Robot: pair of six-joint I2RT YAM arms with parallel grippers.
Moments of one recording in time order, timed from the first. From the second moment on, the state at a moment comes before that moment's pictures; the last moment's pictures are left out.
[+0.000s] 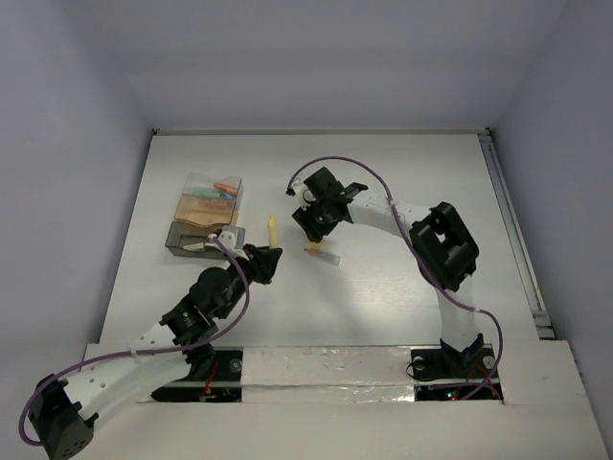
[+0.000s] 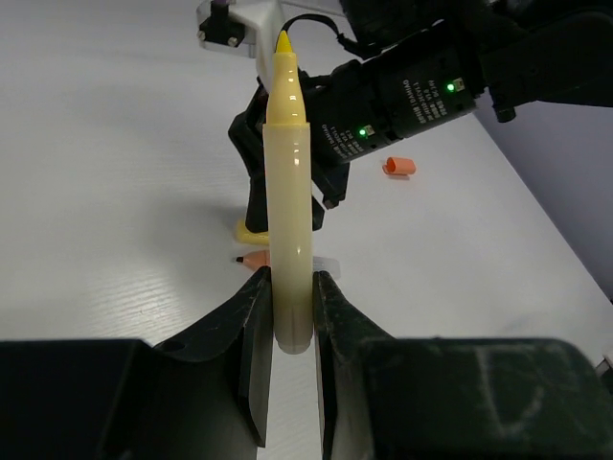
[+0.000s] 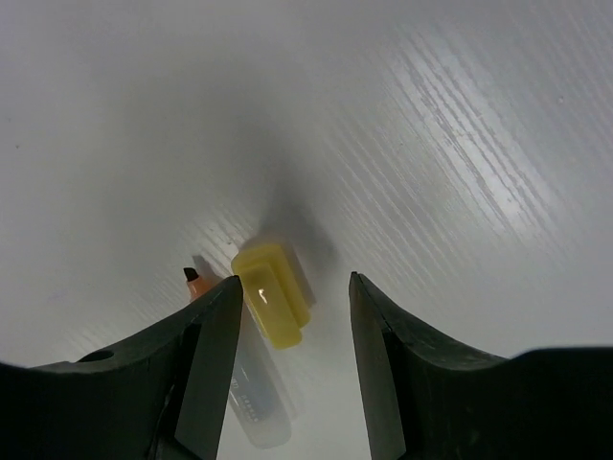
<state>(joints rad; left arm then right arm) -0.84 0.53 0.25 0.22 -0.32 -0.48 0.71 2.04 1.53 -0.48 -0.13 -0.12</state>
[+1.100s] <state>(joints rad) -0.84 0.54 0.25 0.22 -0.30 -0.48 0.71 2.03 1.47 -0.49 0.01 0.08</state>
